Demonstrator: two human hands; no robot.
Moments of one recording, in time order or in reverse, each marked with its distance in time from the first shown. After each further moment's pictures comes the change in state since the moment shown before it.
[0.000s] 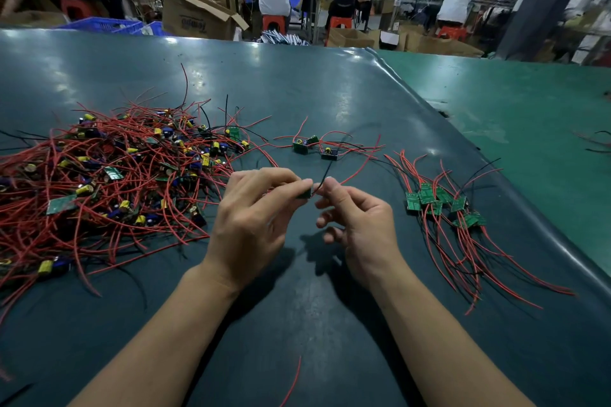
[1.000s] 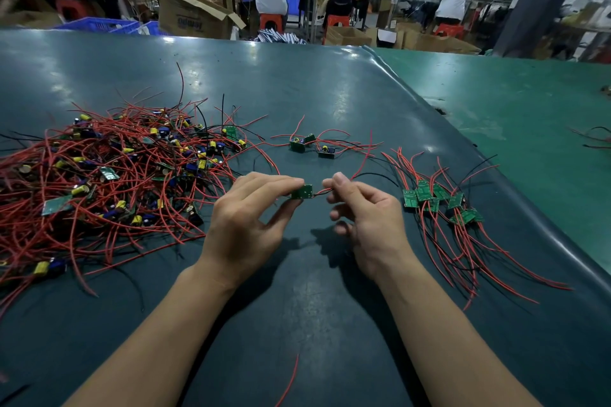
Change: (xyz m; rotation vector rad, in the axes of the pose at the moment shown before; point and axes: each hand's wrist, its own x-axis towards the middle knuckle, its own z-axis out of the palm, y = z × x) left_hand -0.003 -0.002 0.003 -0.100 -0.013 -0.057; right_hand 0.006 -0.008 -0.011 -0.062 0.069 0.052
